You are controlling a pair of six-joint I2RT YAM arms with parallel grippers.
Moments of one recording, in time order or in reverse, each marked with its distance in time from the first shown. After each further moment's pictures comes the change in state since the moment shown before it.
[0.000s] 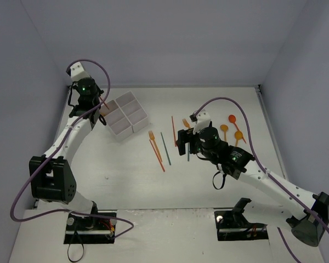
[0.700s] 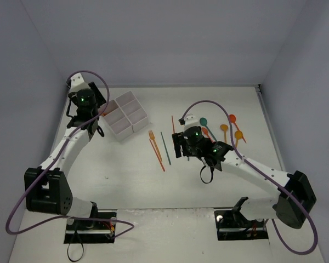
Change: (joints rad) left arm 0.000 -0.133 -0.188 -0.021 0.026 0.008; right arm -0.013 0.231 -0.009 -0.006 0.000 0.047
